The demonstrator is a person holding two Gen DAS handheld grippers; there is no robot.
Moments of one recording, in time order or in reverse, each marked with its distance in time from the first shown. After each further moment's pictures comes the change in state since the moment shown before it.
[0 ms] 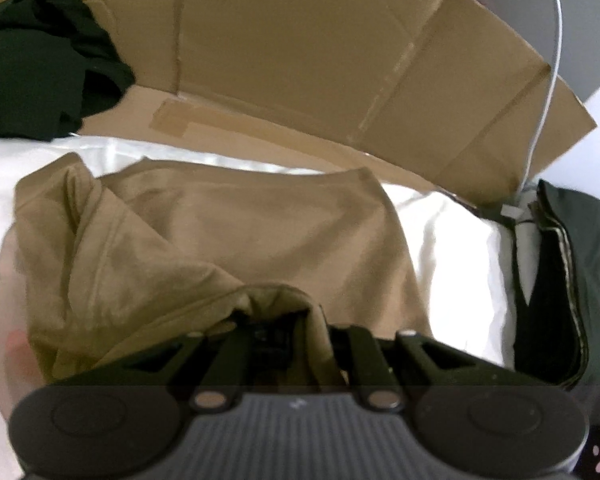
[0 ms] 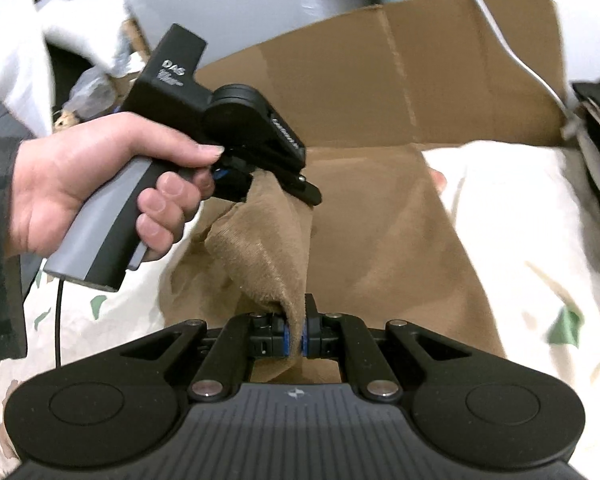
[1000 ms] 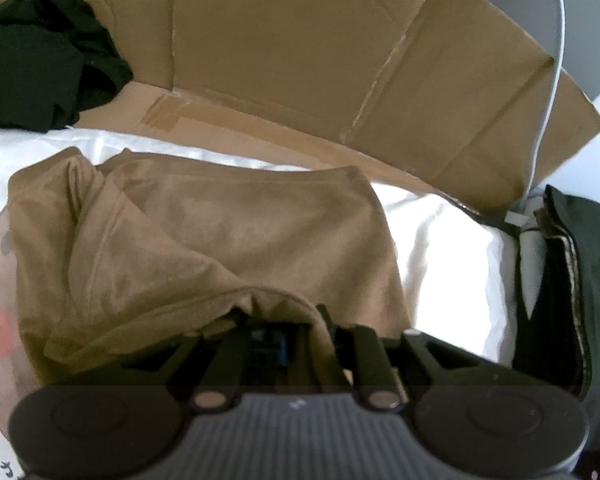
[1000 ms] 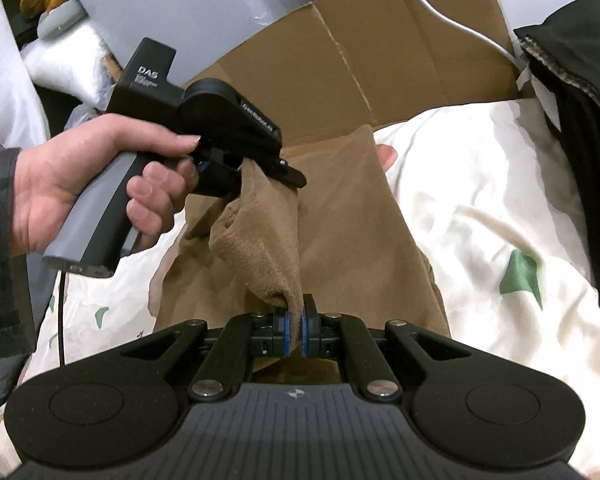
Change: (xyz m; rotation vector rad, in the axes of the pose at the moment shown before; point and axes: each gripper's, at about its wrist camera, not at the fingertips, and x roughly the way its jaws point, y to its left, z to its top) left arm 0.007 -0.021 -0.002 -0.043 -0.025 0.049; right arm -0.008 -0.048 -0.021 0.110 -0.023 0.079
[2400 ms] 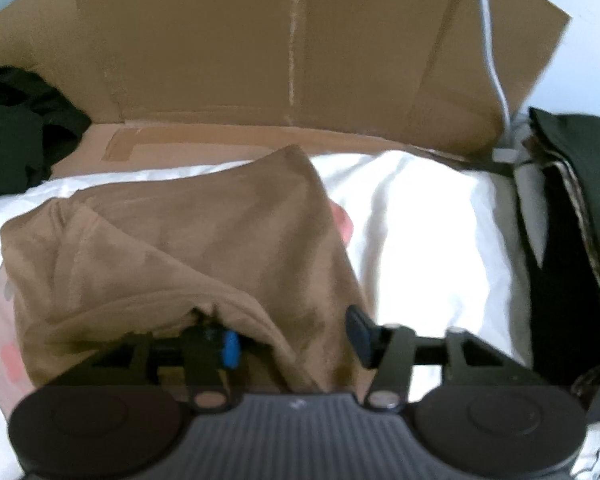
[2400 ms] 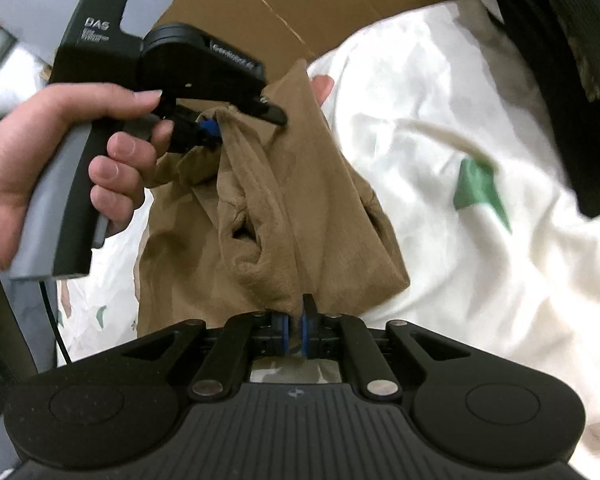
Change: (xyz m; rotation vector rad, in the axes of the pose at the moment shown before) left arm 0.010 -0.068 -0.021 0.219 0.037 0.130; right arm -0.012 -0.033 0.000 0.190 0.157 -0.042
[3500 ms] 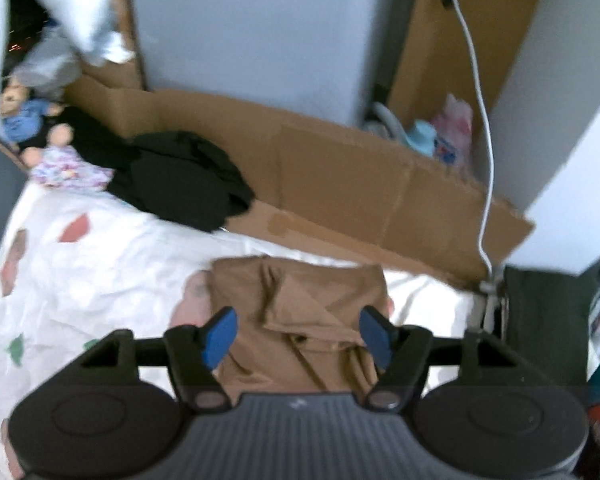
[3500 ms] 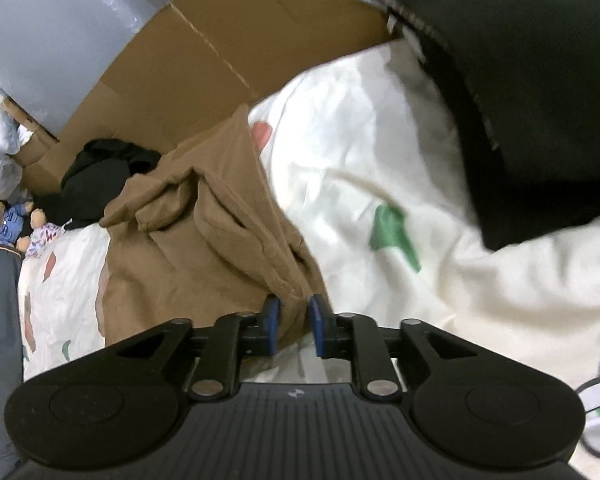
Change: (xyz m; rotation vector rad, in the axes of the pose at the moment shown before) left arm -0.291 0.069 0.006 -0.298 -0.184 0.156; right arm -0.030 -0.012 0.009 0.064 -0.102 -0.163
